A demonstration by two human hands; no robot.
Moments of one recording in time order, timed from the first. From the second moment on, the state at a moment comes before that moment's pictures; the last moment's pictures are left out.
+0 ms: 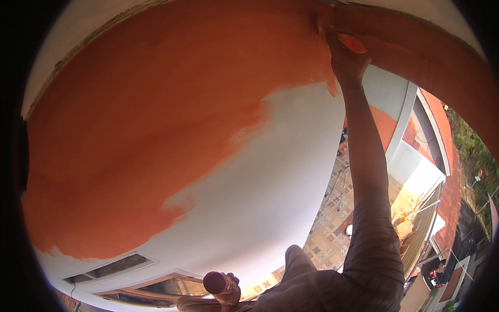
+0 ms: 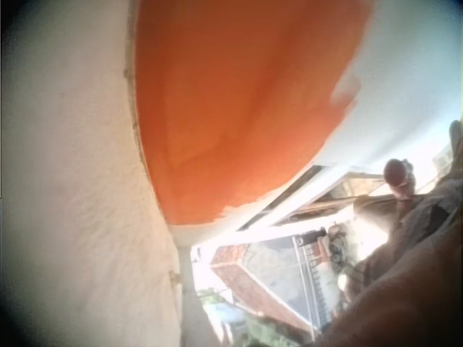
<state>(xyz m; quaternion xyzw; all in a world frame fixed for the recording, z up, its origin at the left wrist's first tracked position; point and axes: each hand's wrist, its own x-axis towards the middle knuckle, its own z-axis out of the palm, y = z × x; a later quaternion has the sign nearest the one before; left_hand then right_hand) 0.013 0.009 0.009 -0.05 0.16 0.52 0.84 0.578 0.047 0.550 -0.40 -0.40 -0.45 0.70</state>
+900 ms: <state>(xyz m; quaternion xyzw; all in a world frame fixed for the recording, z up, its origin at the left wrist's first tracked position) -0.001 0.025 -0.036 -0.06 0.11 0.43 0.90 0.634 0.017 0.585 -0.33 -0.40 -0.48 0.71</state>
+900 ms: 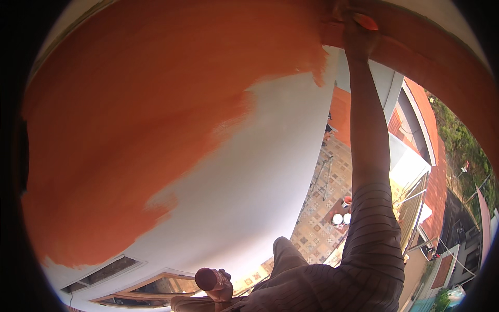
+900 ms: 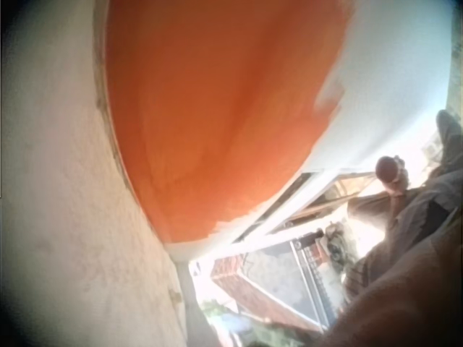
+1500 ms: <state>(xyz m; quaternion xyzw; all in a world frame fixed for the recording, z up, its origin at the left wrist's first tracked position) 0.013 0.015 0.022 -0.08 0.09 0.45 0.88 0.615 -0.037 0.594 -0.36 -0.41 -0.50 0.67</state>
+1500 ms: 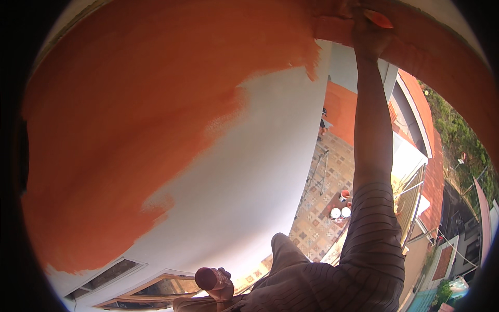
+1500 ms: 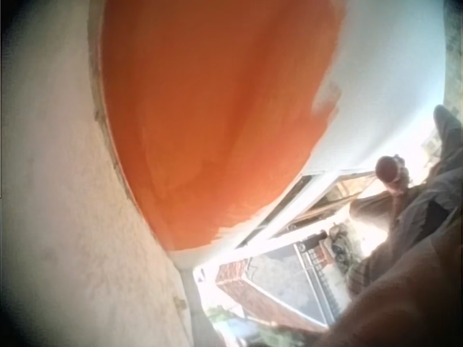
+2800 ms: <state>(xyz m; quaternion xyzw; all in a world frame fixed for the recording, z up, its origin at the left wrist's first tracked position) 0.008 0.027 -0.019 -0.04 0.16 0.48 0.86 0.586 0.038 0.602 -0.63 -0.16 -0.74 0.18</state>
